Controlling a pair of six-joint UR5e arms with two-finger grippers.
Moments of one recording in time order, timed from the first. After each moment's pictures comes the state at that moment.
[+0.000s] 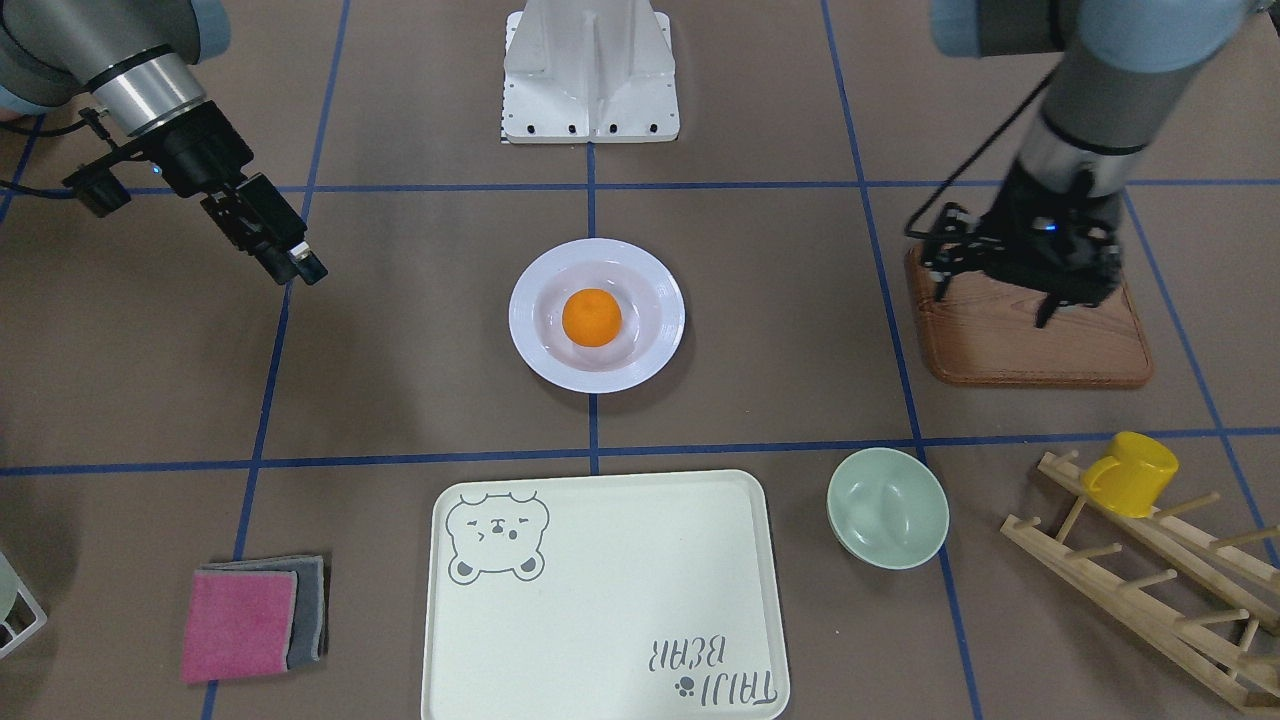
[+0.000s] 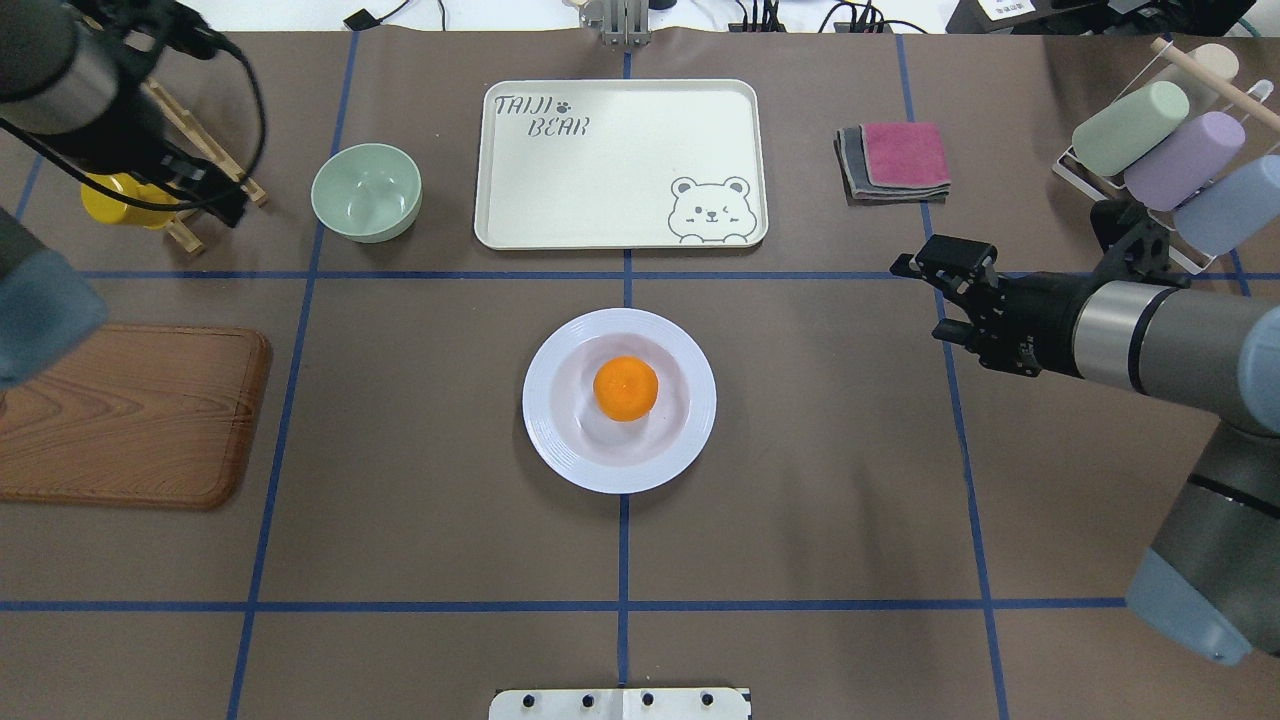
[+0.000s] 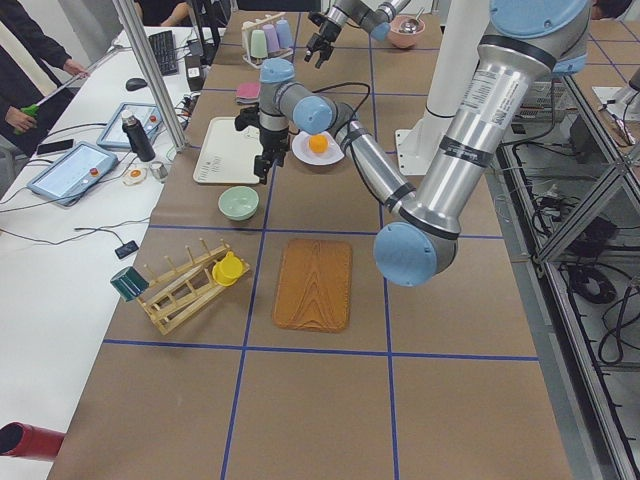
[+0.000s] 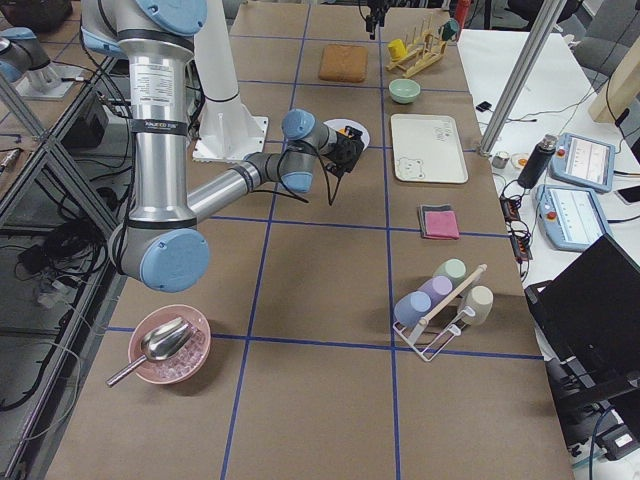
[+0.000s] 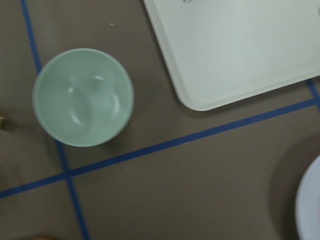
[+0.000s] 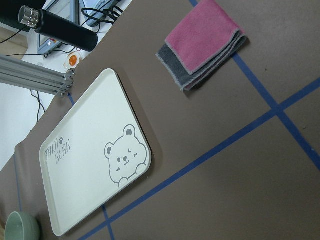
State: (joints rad) left arm -1.11 -1.93 -1.97 -1.33 -2.10 -0.17; right arm 0.61 -1.58 2.01 -0.65 1.59 1.94
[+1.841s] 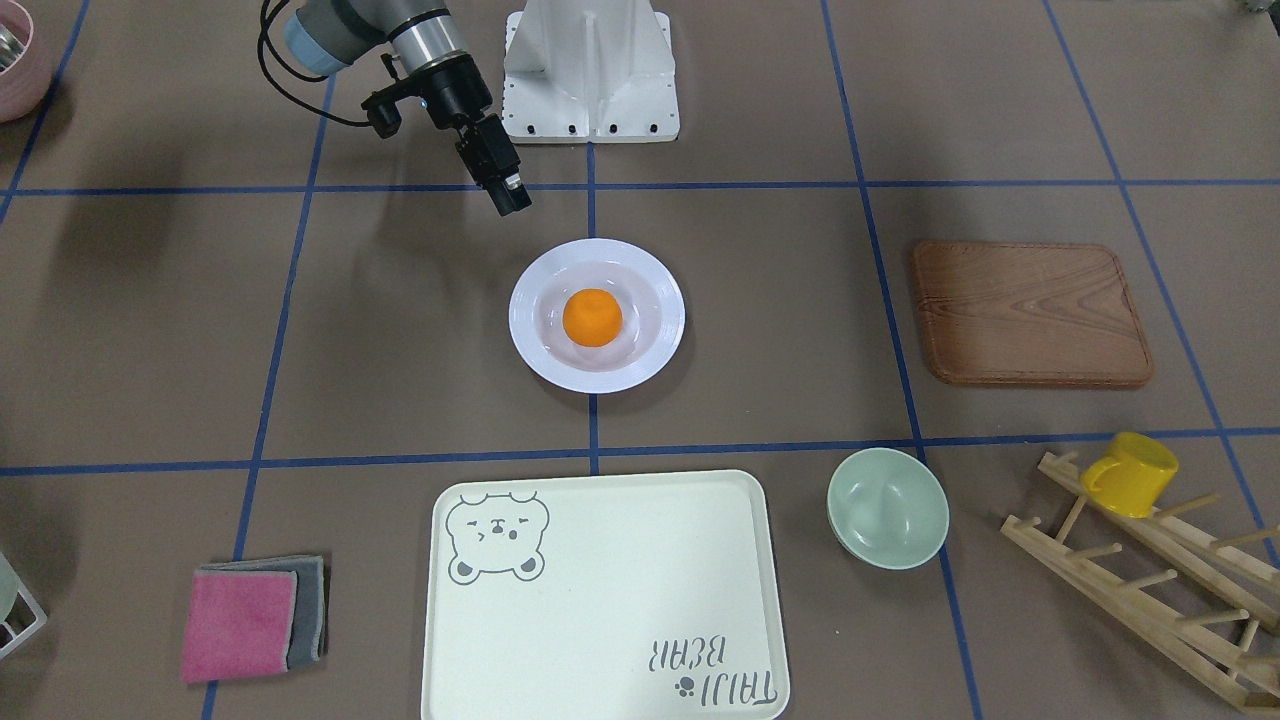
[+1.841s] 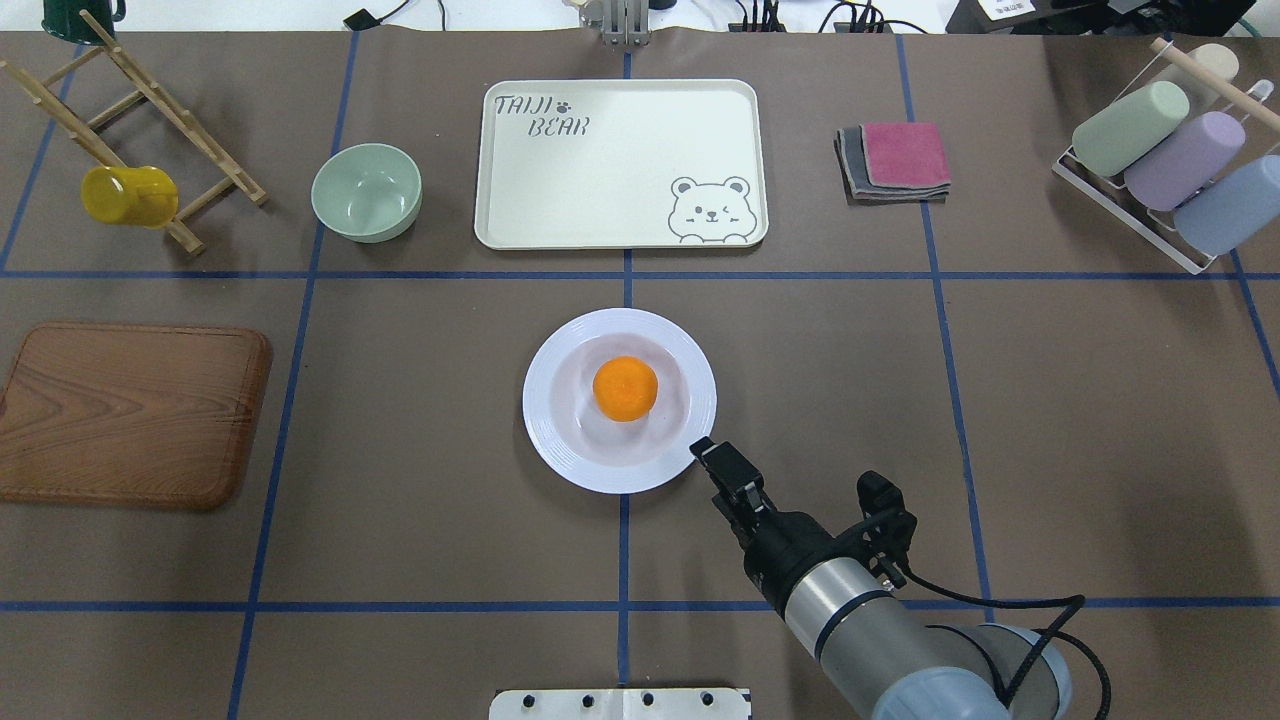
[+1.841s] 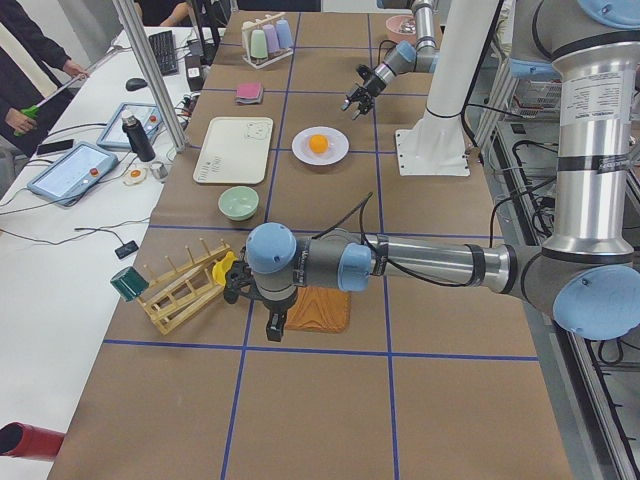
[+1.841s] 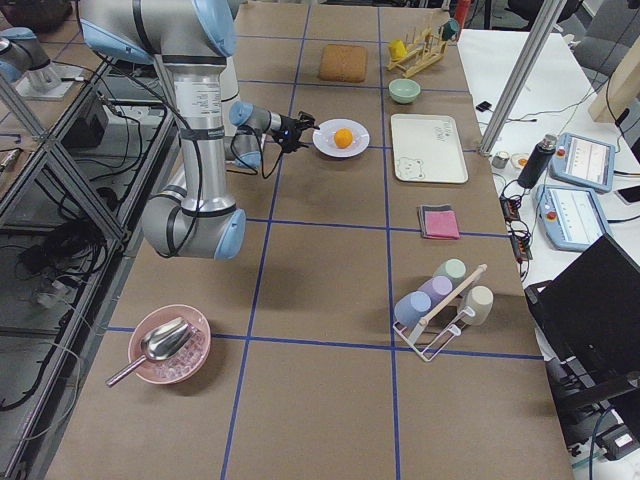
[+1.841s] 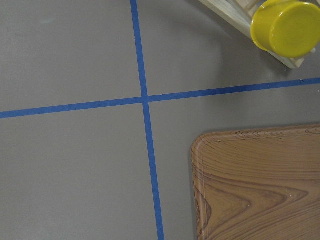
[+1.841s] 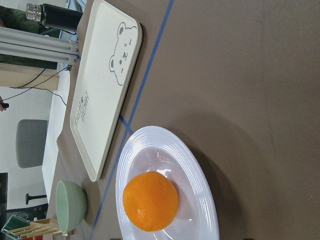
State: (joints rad) left arm -1.57 -1.51 -1.71 -1.57 -2.43 0.05; right arm 0.04 -1.32 1.87 -0.78 0.85 2.34
